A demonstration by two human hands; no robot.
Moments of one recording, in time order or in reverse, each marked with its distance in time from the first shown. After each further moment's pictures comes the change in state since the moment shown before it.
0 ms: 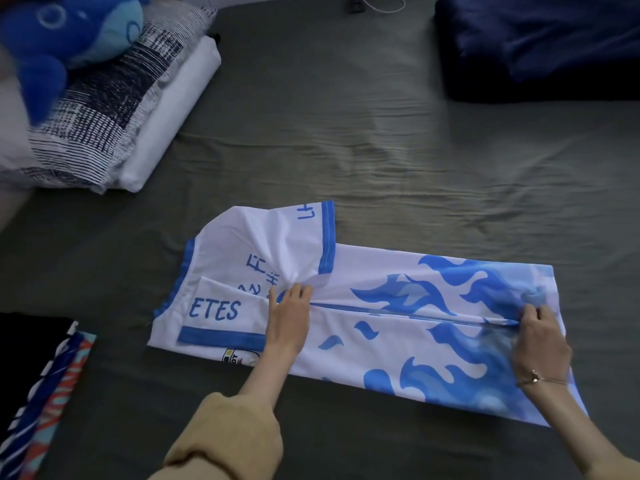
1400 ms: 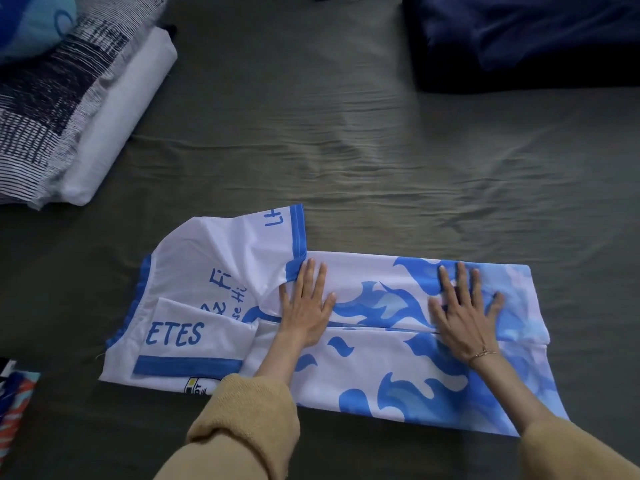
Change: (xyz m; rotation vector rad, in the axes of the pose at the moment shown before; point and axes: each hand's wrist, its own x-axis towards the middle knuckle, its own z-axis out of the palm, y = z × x) left_hand 0.058 0.057 0.013 -0.296 -0.277 0.041; right_hand 0.031 -0.032 0.042 -0.072 -0.338 -0.136
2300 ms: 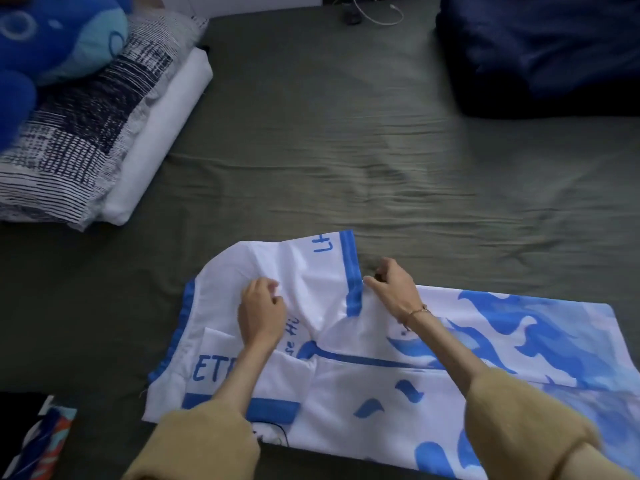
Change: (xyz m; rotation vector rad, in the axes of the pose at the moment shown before) left_hand 0.010 -0.126 -0.071 -0.475 0.548 -0.359; right_hand 0.072 -0.205 -0.018 0.683 -0.109 -0.056
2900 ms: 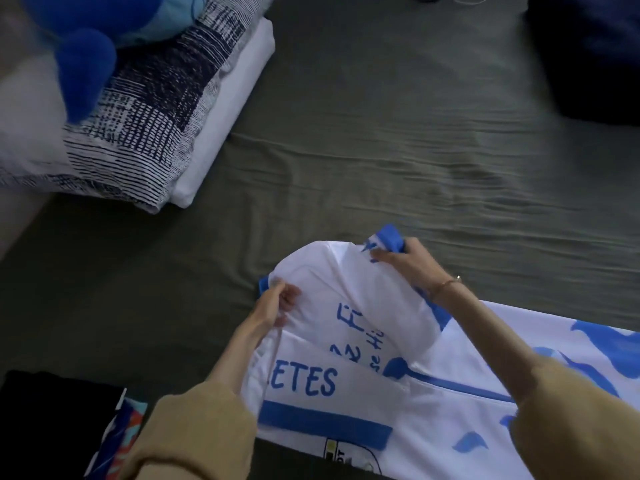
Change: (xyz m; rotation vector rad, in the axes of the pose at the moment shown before) left_hand 0.084 -0.105 -0.053 -0.625 -0.470 -0.495; right_hand 0.038 -0.122 0.069 0.223 -0.240 0.052
